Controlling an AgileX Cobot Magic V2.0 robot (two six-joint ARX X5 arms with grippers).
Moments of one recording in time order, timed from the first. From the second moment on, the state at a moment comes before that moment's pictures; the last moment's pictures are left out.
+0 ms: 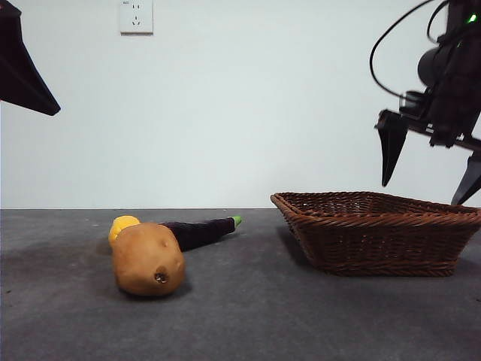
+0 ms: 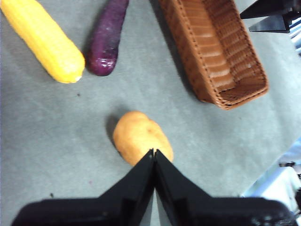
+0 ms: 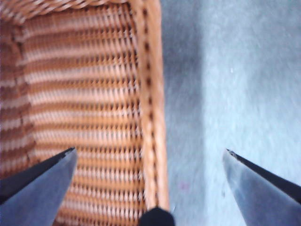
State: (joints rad) left arm -0.11 1.07 0.84 -0.64 0.61 -0.15; right arm 0.01 2.02 1.71 -1.05 -0.31 0.09
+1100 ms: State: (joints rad) left arm -0.13 1.20 1.06 -0.85 0.23 -0.19; right arm 0.01 2.02 1.72 -1.13 -0.32 -0.02
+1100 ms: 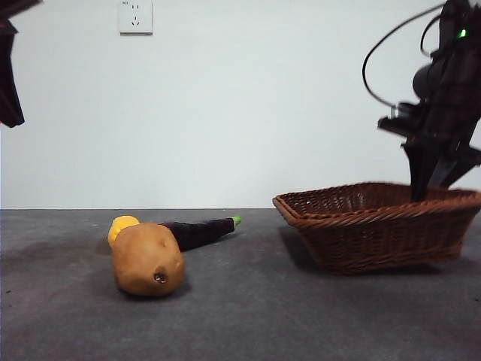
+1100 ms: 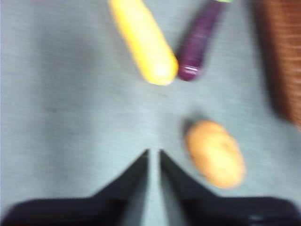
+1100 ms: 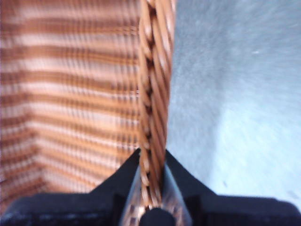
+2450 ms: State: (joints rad) left arm -0.28 2.16 1.83 -1.00 0.00 -0.25; right arm 0.01 1.37 1.72 -1.35 -0.30 -0.08
